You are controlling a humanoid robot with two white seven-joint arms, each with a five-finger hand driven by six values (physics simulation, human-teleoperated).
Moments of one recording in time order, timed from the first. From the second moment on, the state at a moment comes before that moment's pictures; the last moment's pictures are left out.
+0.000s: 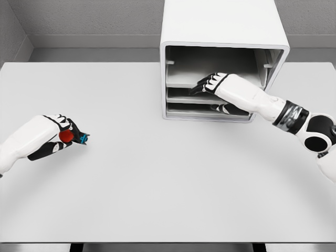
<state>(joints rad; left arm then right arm) 0.08 0.43 0.26 -1.80 -0.47 -0.61 -0.61 -0.49 -0.61 0.51 -1.47 0.46 -0.61 0.17</state>
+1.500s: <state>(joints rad) 0.07 0.40 0.25 -1.80 -0.47 -0.61 -0.61 -0.37 -0.76 0.44 -1.73 0.43 -0.61 0.17</state>
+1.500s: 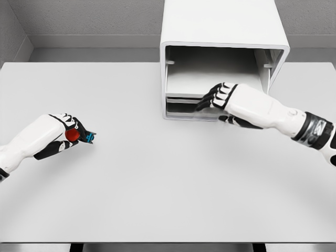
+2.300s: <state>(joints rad) 0.06 0.38 0.22 -1.80 -0.47 -0.61 -0.61 -0.44 -0.61 0.51 -1.48 0.41 -0.60 0.16</state>
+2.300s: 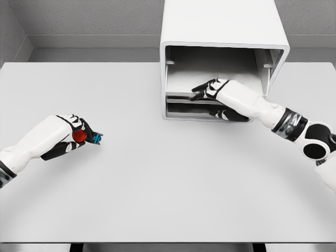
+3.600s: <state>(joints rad) -0.02 0.35 0.18 -1.80 -0.46 -0.61 -0.61 -0.36 -0.78 0.45 -1.73 0.40 -0.61 0.17</state>
